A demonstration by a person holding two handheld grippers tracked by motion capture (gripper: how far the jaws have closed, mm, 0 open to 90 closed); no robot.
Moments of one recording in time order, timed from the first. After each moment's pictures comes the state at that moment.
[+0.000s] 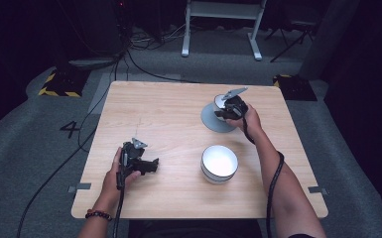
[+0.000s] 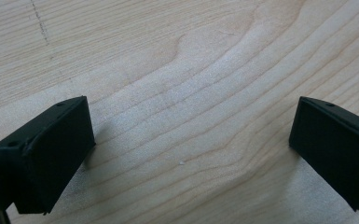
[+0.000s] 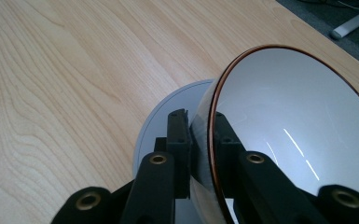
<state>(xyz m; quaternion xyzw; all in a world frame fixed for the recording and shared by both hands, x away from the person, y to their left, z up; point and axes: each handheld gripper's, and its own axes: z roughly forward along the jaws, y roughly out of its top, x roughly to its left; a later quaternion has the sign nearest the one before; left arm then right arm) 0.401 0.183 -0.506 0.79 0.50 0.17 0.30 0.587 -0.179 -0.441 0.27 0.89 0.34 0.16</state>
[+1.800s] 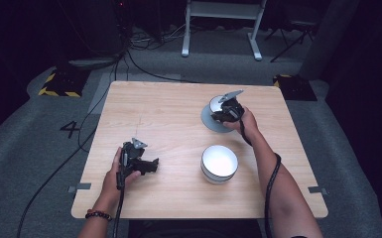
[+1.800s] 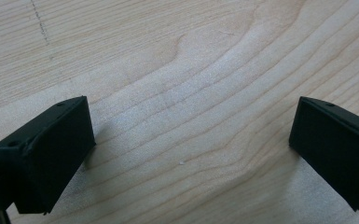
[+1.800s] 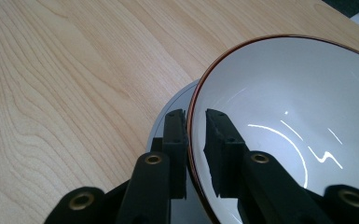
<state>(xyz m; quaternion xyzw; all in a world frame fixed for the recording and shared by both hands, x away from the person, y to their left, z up) 0.401 0.183 -0.506 0.79 0.50 0.17 0.30 0.587 -0.171 -0.455 0.28 0.89 0.34 0.14</state>
